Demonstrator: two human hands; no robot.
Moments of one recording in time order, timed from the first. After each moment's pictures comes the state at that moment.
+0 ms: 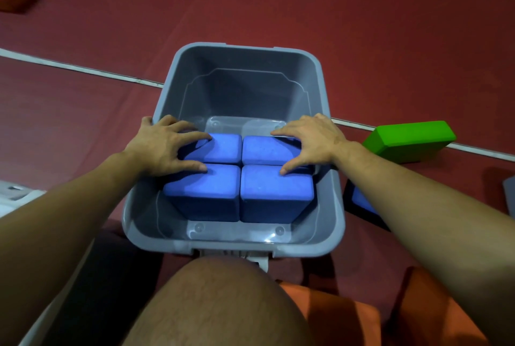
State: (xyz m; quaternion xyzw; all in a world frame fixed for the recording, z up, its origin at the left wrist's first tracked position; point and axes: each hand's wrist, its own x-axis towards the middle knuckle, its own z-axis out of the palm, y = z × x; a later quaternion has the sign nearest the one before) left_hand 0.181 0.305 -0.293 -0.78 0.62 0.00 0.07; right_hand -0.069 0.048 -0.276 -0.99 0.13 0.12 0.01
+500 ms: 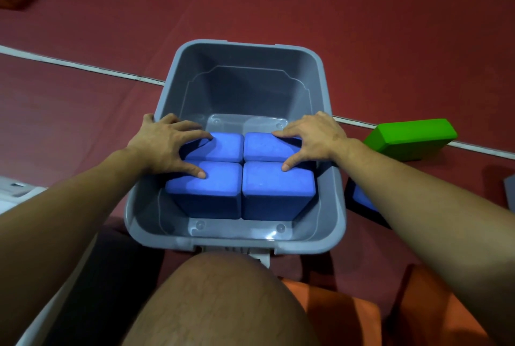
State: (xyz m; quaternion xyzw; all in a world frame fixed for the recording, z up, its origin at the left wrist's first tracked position) left_hand 0.174 0.303 -0.284 -0.78 0.61 0.04 0.13; right_hand -0.065 0.049 -0.276 -0.98 0.13 0.12 0.02
